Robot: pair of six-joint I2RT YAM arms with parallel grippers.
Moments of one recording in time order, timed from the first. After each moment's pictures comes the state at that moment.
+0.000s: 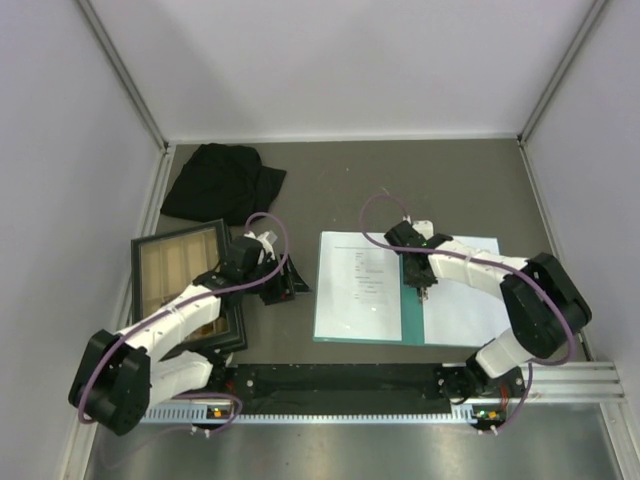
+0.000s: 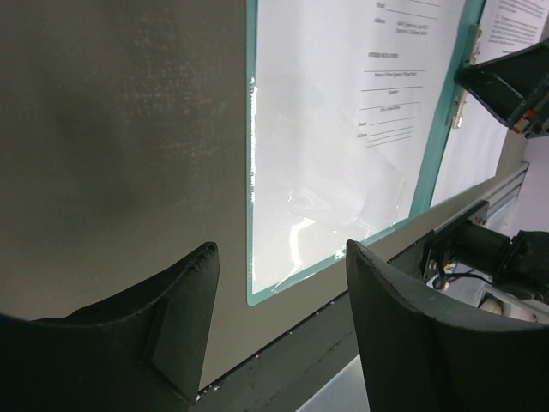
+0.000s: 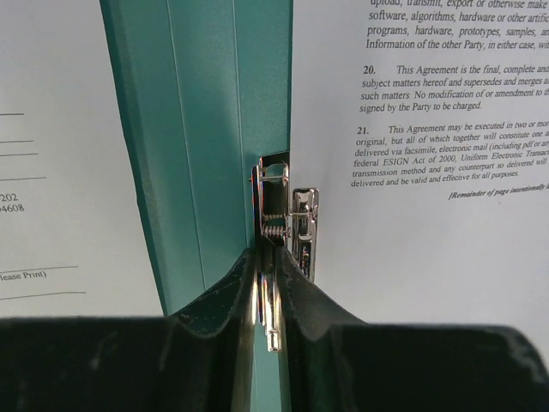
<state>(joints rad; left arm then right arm) -0.47 1.09 0.51 -0.21 0.40 -0.77 0.61 1.52 0.82 -0.59 0.39 0.58</state>
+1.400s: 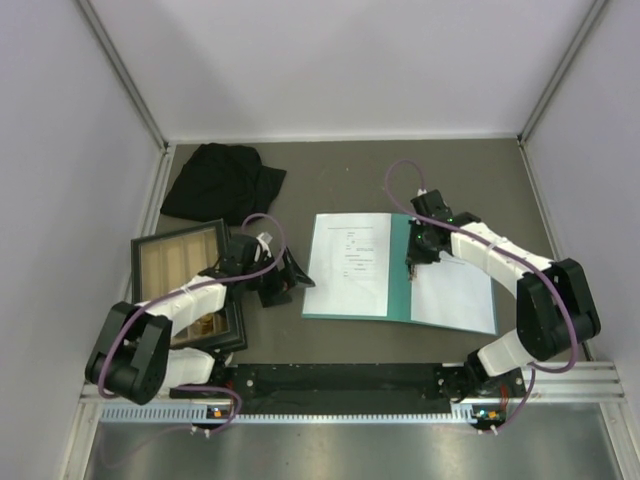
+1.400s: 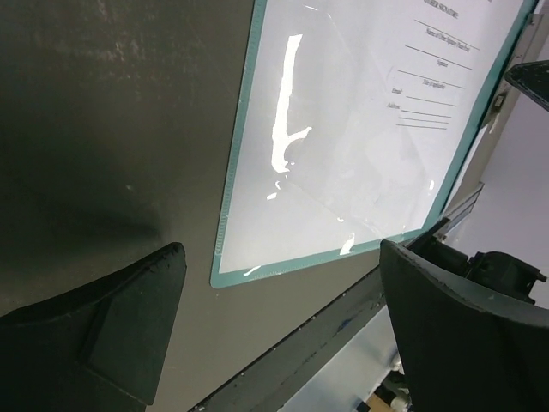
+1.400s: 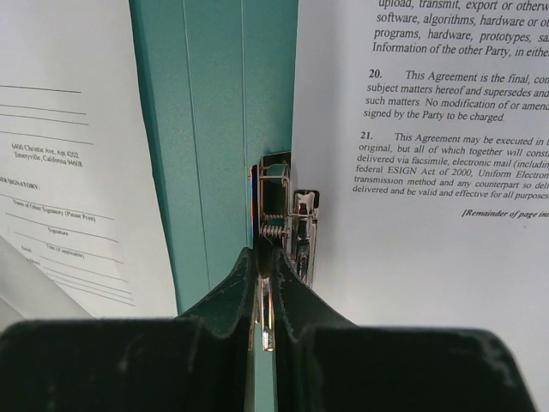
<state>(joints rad) -0.36 1.28 0.48 -0.06 0.50 -0.85 0.40 1.49 0.95 -0.57 0.05 0.52</state>
